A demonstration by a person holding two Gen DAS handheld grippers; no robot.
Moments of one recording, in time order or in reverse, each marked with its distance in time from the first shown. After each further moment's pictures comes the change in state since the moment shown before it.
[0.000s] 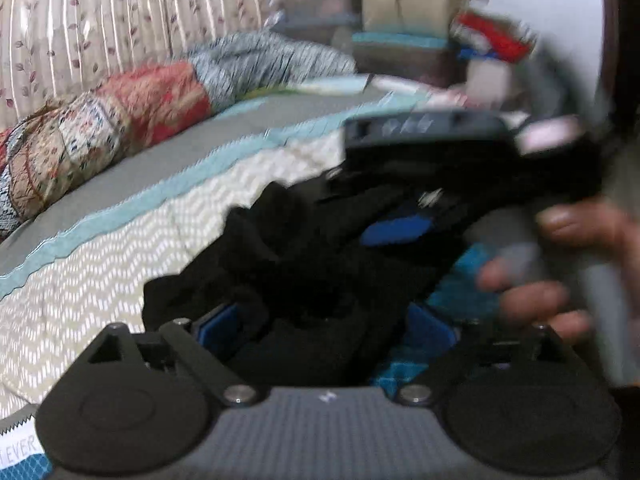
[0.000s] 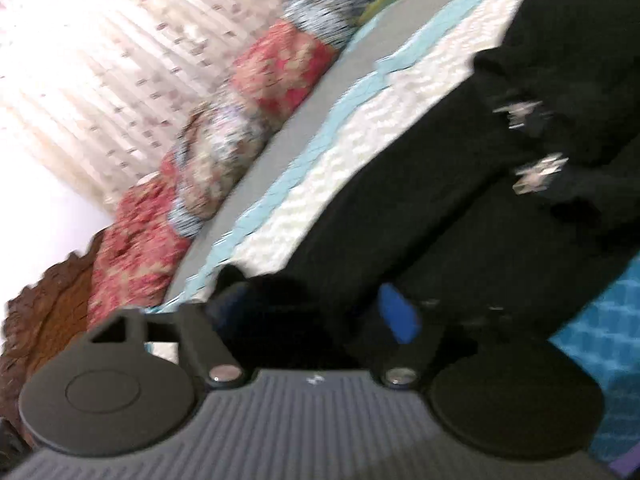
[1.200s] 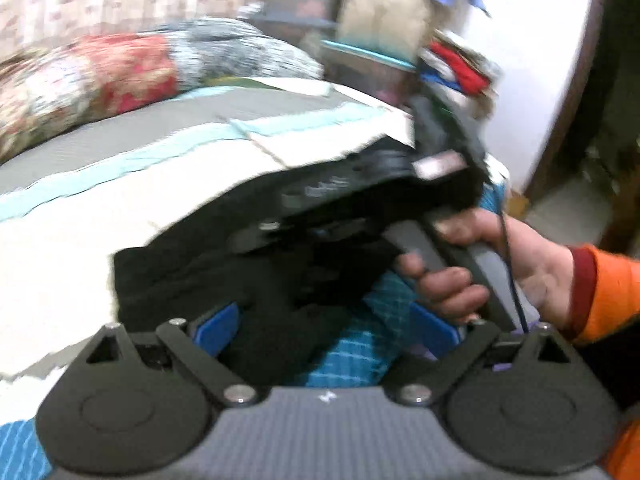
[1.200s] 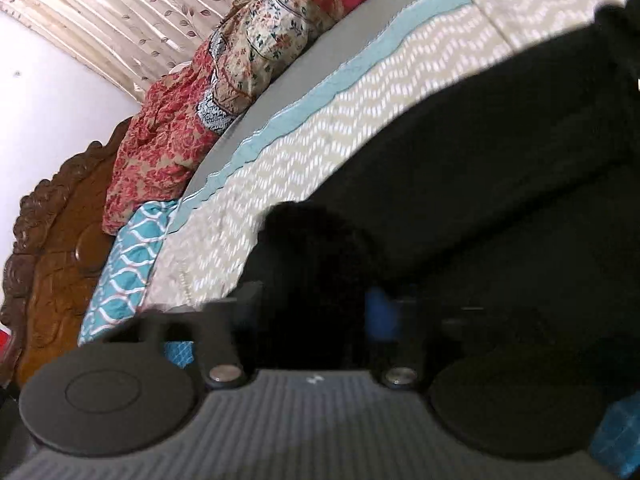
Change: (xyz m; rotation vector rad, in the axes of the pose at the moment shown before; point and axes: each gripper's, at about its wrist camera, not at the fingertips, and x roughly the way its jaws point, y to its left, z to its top) left arm -0.028 0.035 -0.018 -0.146 0.022 -0.202; right arm 0.071 0.013 0.019 -0.170 0.302 0.048
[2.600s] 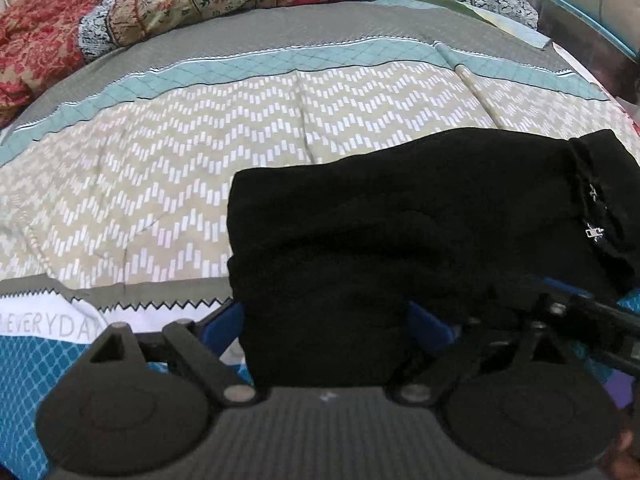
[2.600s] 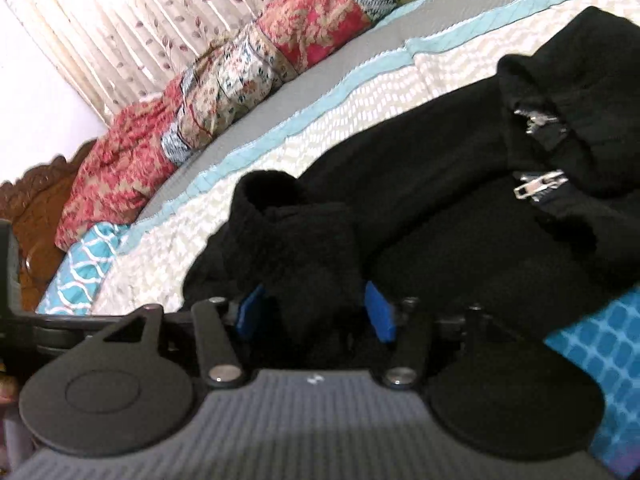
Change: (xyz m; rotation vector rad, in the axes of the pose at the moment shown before) left arm 0.093 0.043 0.041 -0.337 0.277 0.497; right arm -0.049 -0.019 -0.035 -0.066 -0.178 -0.149
